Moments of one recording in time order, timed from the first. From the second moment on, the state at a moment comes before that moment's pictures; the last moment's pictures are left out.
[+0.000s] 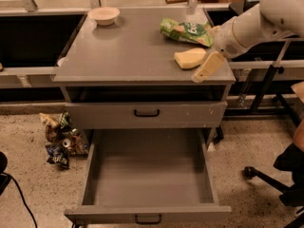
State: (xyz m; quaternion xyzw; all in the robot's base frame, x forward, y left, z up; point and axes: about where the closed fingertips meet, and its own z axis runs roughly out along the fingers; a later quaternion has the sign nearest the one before) arm 0.678 -0.163 0.892 -0.55 0.74 0.05 0.37
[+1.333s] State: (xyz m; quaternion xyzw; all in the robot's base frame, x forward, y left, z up) arm 0.766 -0.185 0.849 -0.43 0.80 0.08 0.41
